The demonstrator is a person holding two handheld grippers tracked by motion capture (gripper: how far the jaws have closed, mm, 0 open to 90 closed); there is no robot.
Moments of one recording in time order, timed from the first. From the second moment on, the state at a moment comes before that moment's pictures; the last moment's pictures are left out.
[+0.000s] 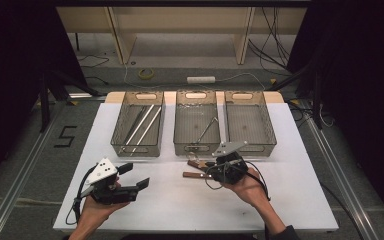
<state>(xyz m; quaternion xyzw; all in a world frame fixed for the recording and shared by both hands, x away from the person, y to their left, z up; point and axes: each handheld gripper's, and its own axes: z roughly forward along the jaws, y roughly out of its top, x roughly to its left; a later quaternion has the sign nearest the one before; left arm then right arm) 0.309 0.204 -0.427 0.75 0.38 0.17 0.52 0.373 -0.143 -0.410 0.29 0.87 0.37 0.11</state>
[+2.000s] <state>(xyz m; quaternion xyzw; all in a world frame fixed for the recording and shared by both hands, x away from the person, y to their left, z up) 0.309 0.200 -0.428 0.76 0.37 0.17 0.51 0.523 -0.107 -0.405 0.43 0.83 0.32 0.15</state>
